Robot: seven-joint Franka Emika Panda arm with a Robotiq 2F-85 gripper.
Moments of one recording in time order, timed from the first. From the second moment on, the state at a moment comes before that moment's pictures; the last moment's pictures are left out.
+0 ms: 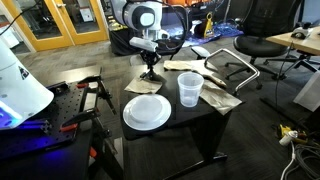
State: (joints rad) arm 0.20 0.72 0.22 -2.13 -0.14 2.73 -0.29
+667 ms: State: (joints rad) arm 0.21 0.62 0.20 -2.15 -0.14 2.83 -0.18
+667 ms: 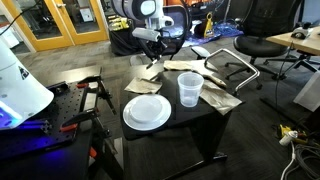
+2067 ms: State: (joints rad) arm 0.35 0.17 -0.19 -2.37 -0.38 2.90 0.53
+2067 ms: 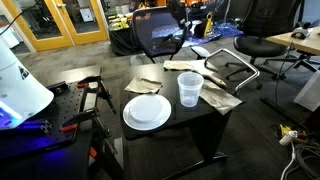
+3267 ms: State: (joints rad) arm 0.51 0.19 -0.42 -2.26 -0.84 2.66 1.31
